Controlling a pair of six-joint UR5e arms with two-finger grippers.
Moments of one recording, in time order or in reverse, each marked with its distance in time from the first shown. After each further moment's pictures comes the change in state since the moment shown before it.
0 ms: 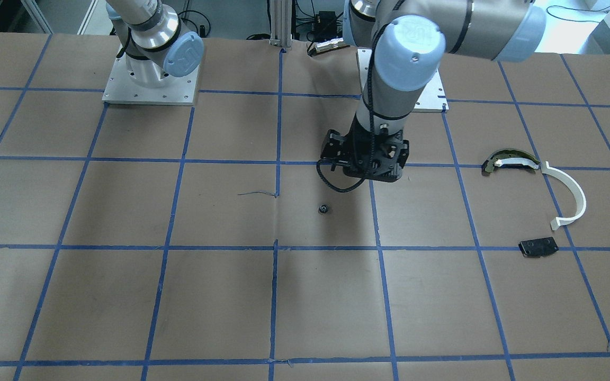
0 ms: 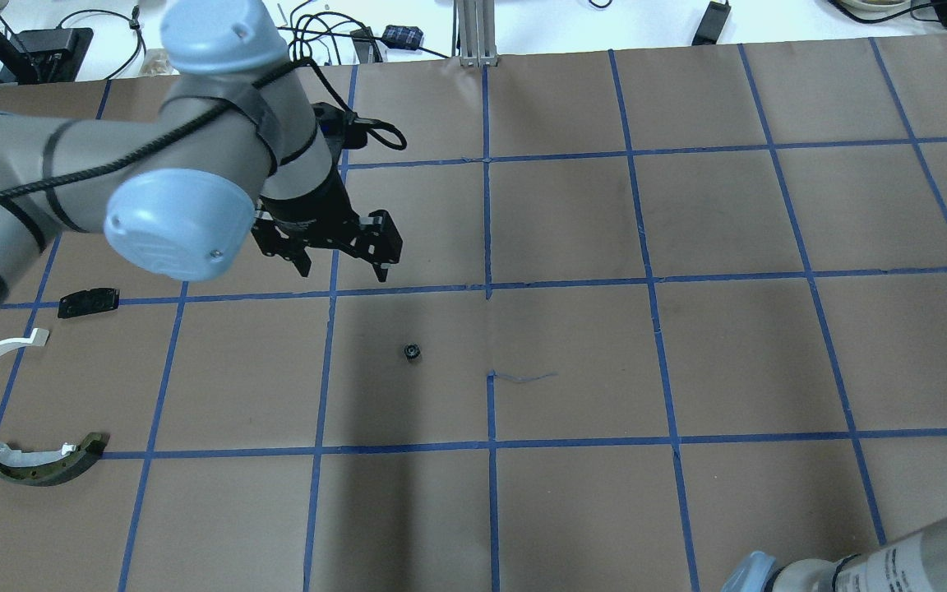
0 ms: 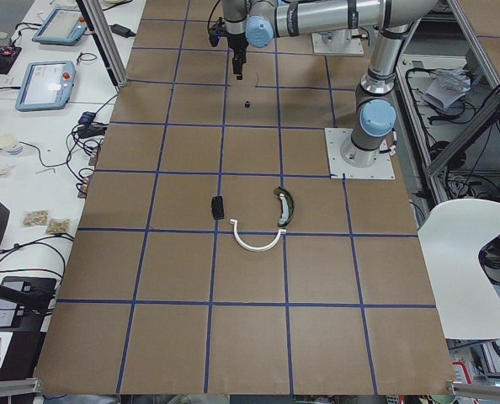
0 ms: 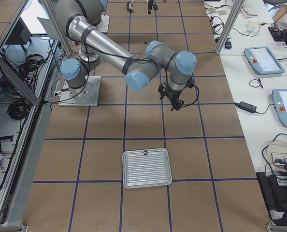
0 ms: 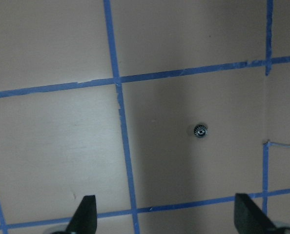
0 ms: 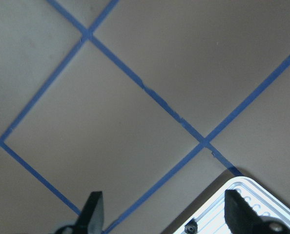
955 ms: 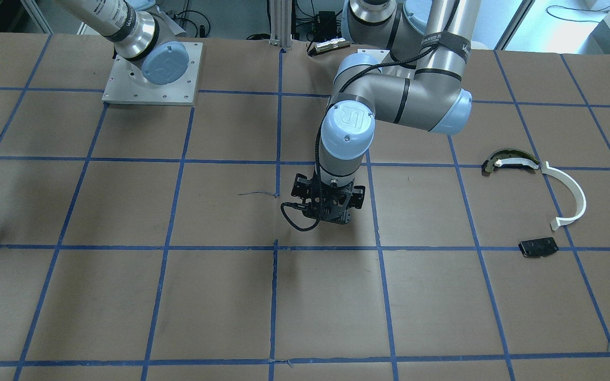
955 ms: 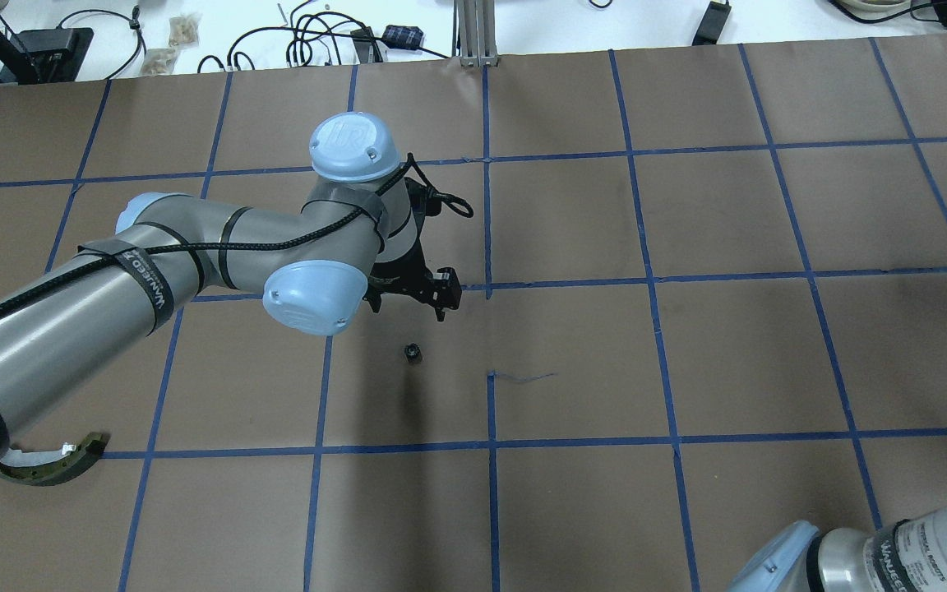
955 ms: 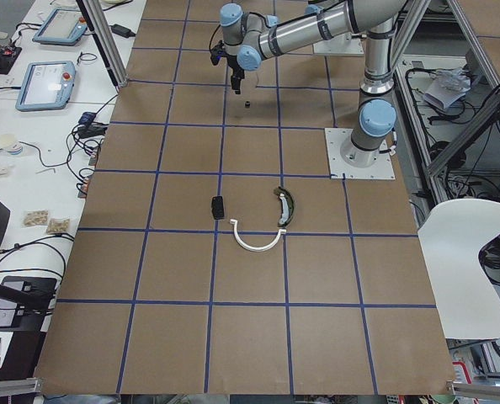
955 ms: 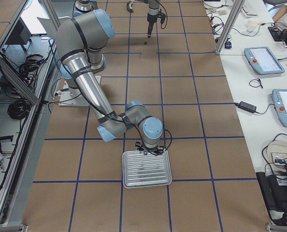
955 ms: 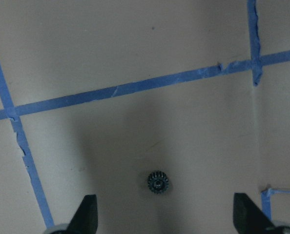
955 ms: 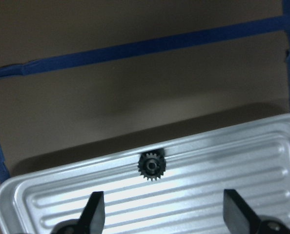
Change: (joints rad) left arm -0.068 -0.198 -0.101 0.278 0.002 -0.010; right arm -0.225 0.143 0.274 -0.535 -0.003 -0.792
